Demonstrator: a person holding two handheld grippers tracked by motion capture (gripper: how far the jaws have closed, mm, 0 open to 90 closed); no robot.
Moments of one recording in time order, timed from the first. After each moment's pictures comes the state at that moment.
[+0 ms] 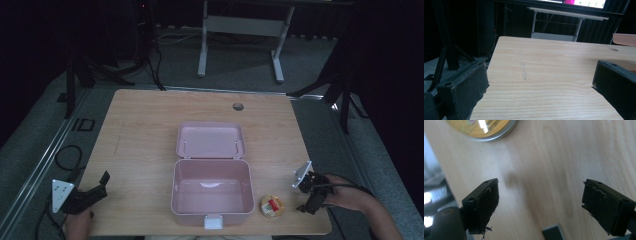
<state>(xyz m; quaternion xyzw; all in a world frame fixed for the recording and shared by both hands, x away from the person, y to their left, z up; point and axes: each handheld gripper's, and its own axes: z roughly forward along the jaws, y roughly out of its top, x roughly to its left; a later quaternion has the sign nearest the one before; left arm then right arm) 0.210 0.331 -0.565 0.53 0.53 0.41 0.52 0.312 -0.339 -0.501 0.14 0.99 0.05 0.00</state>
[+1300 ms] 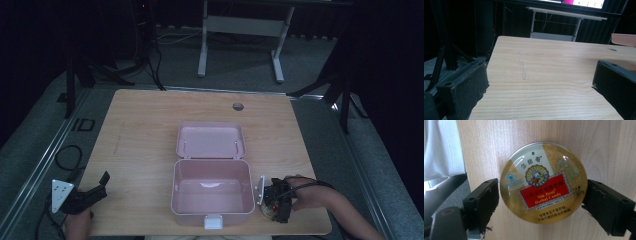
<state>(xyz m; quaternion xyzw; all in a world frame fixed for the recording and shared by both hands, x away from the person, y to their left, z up) 0.210 0.331 -0.565 0.53 0.53 0.40 0.52 0.293 -0.232 -0.514 -0.02 1.00 -0.03 -0.02</state>
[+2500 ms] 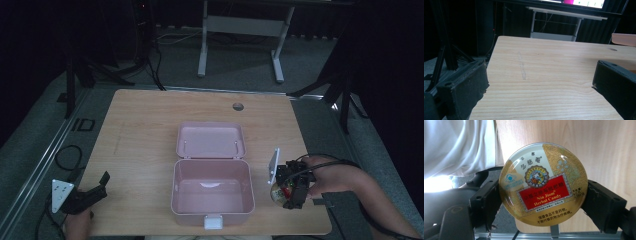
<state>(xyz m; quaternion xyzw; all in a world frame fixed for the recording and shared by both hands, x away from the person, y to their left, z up) 0.210 0.331 -0.565 0.54 0.53 0.40 0.52 0.295 -0.233 -0.398 0.03 1.00 -0.02 -0.03</state>
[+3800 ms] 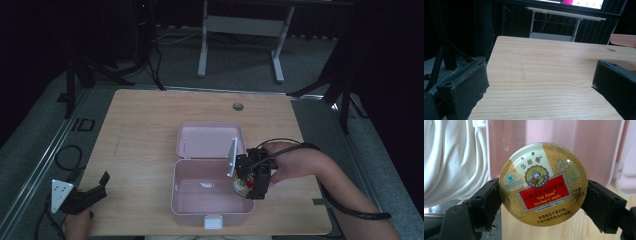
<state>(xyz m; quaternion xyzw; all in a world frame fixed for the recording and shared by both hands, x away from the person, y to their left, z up) 0.210 0.332 -0.565 0.53 0.53 0.40 0.52 0.293 -0.129 -0.358 -0.04 1.00 0.02 -0.01</state>
